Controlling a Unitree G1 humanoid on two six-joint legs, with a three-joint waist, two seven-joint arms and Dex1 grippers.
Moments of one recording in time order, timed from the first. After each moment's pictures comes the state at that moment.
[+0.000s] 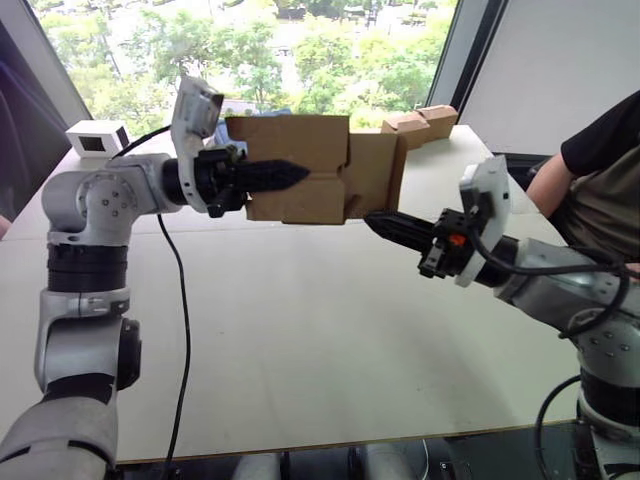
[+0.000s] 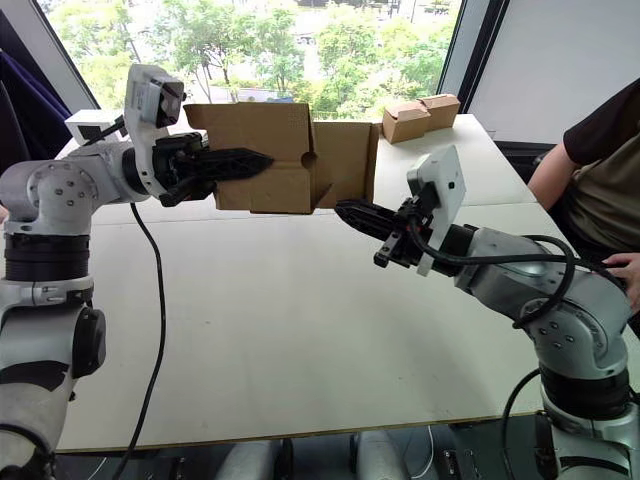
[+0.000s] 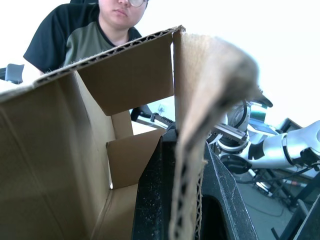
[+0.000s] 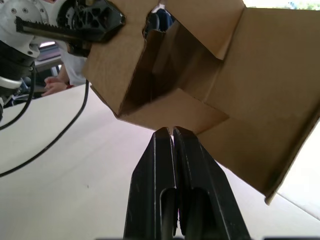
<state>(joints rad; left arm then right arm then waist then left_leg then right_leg) -1.02 0.62 0.09 0.18 -0.84 1.05 -1.26 -0.53 -0.66 -0.14 -0.59 1.09 0.90 0.35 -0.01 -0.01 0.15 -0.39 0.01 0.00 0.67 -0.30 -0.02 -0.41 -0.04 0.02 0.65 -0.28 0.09</state>
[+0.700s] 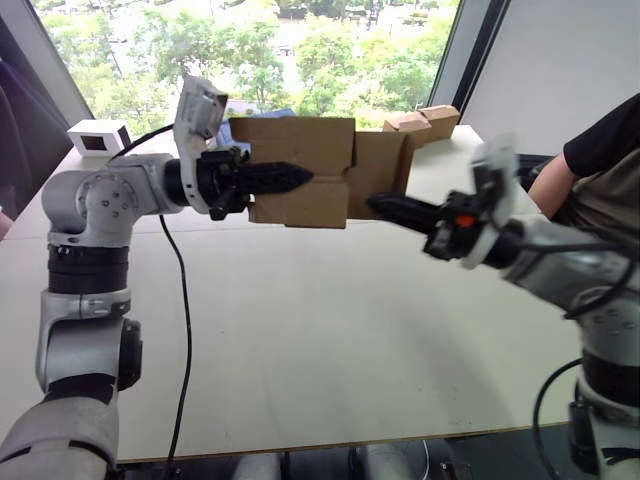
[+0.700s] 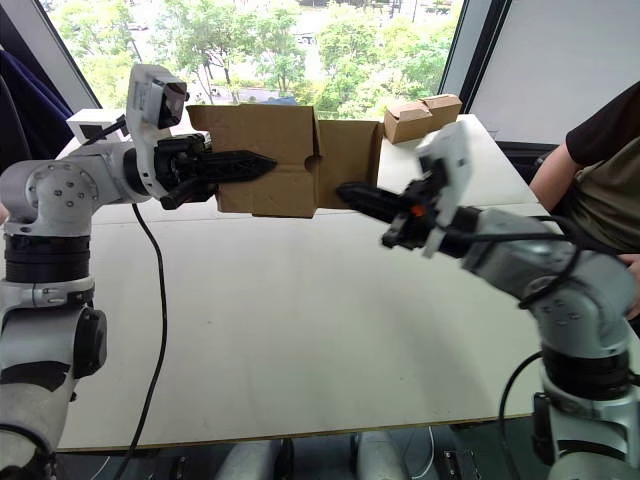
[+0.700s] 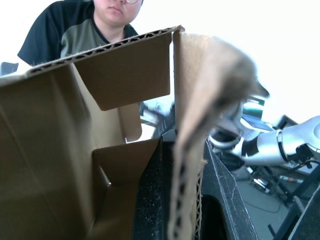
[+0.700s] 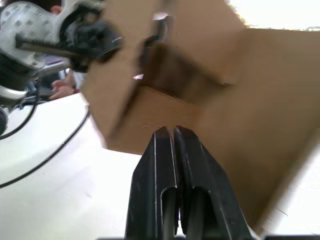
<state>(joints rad) -1.02 0.63 0.09 0.16 -0.85 1.06 -1.26 -0.58 -0.77 -0.29 -0.46 1.21 0.94 0.46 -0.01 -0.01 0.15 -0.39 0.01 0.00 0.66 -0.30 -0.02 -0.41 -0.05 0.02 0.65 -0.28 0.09</state>
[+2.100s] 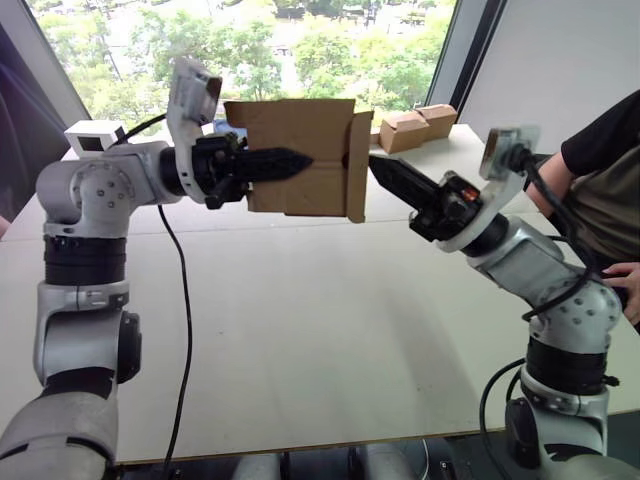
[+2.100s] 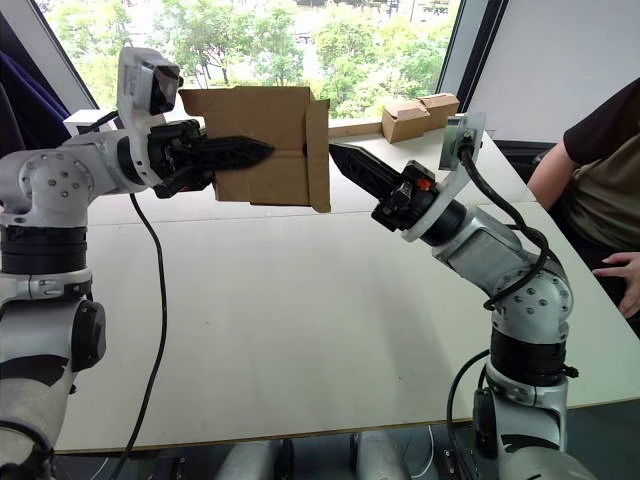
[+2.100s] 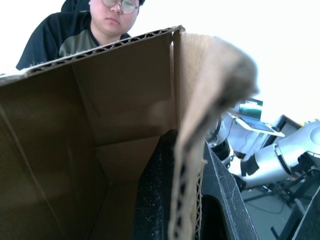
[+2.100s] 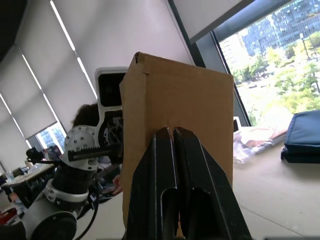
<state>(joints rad) -1.07 0.63 0.09 0.20 -0.86 1.04 -1.27 -0.60 -0.39 -0.25 -0.36 1.34 0.83 0.34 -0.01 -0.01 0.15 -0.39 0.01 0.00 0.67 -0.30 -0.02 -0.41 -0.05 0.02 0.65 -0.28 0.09</state>
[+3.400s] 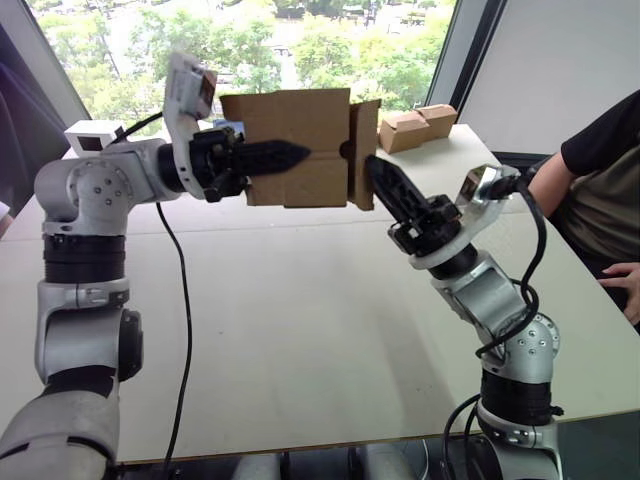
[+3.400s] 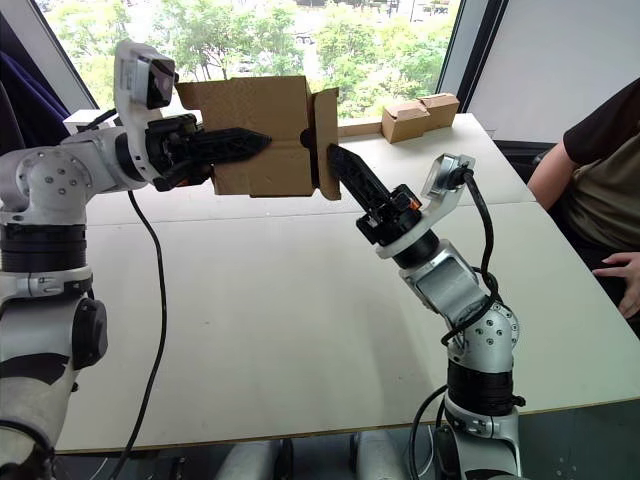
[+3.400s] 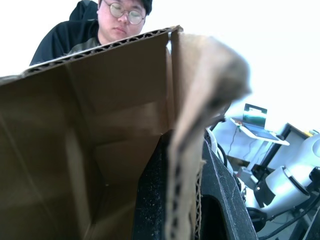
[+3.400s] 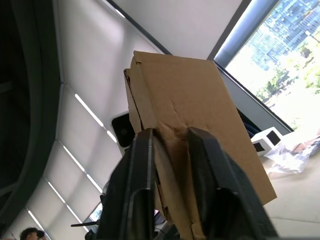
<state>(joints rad) -1.07 0.62 0.11 0.22 -0.87 1.04 -1.24 -0.45 -0.18 -0.18 -0.39 1.54 0.67 0.17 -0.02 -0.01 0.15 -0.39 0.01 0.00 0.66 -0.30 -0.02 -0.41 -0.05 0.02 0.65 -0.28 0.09</state>
